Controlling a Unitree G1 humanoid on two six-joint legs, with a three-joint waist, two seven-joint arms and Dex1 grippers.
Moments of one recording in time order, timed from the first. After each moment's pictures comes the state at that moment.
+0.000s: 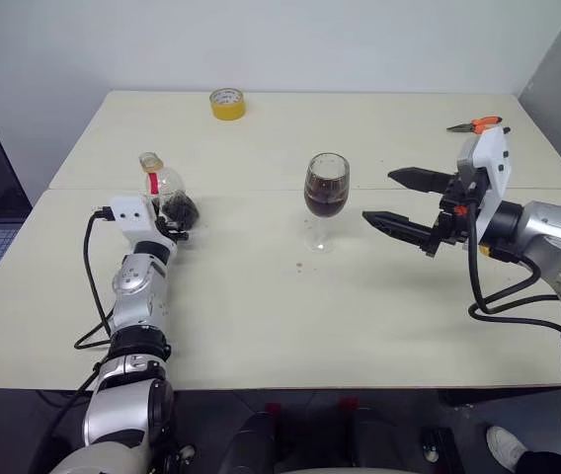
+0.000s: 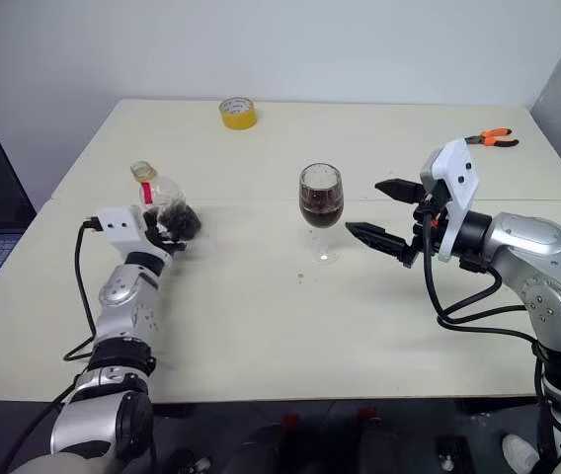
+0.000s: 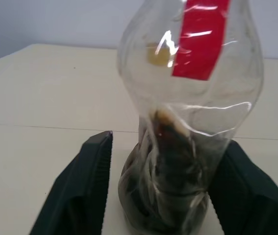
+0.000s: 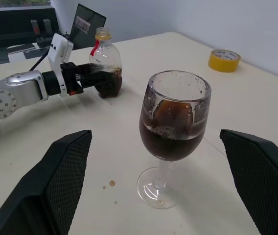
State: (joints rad) left arm -0.61 0.34 0.31 0.75 -0.24 -0.23 -0.29; right arm -0.55 -0.75 -0.11 -0.43 0.71 0.80 0.70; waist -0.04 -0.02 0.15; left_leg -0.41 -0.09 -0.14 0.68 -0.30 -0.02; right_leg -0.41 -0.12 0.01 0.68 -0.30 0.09
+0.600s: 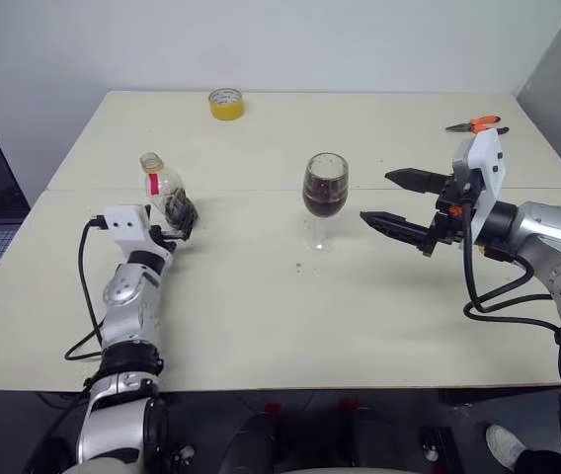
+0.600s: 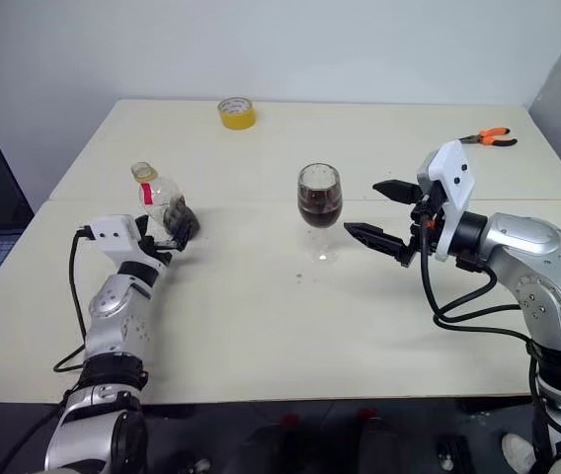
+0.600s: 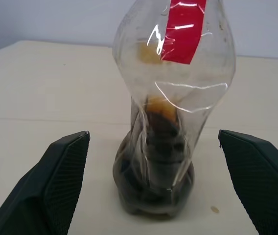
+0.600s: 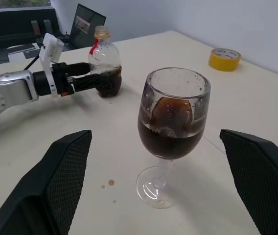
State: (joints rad) left arm -0.47 0.36 0.31 0.53 -0.30 -0.10 -0.36; right arm -0.55 -0.73 -0.10 -0.40 0.69 0.79 0.72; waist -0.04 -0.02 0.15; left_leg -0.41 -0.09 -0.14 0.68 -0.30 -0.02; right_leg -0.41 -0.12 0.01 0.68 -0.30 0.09
